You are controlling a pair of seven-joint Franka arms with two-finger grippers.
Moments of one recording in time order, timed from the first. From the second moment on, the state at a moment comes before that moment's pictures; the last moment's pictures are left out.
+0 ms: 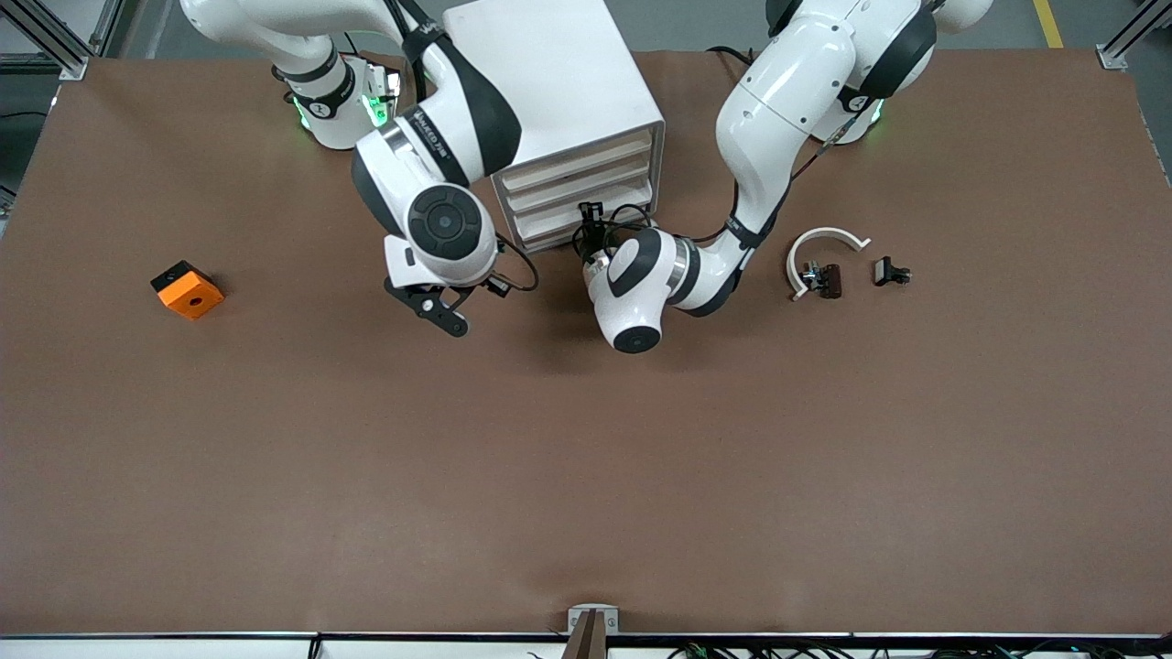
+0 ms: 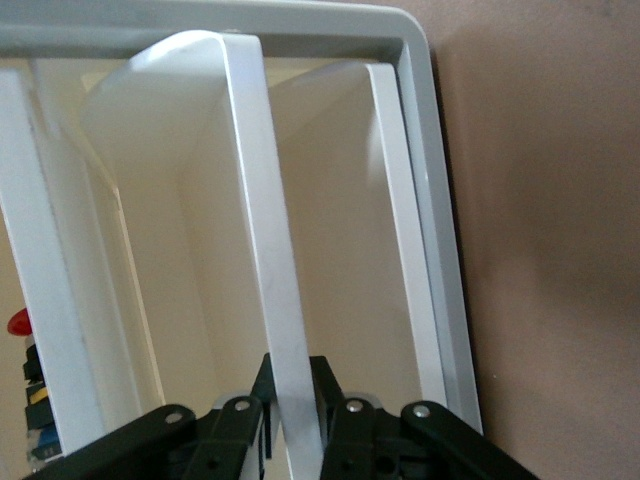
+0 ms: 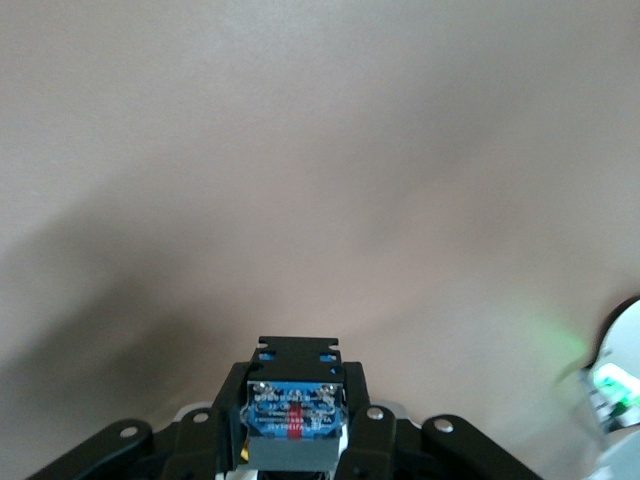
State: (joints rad) left arm -0.63 0.92 -0.14 -1.41 -0.77 1.56 -2.15; right arm 0.64 0.43 -0.02 -1.53 0.07 1.65 1.24
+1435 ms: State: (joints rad) left arm -0.42 0.92 -0.12 -1.30 -0.77 1.67 -2.08; right arm 0.85 0.46 -0.01 -1.57 0.19 1.92 1.63
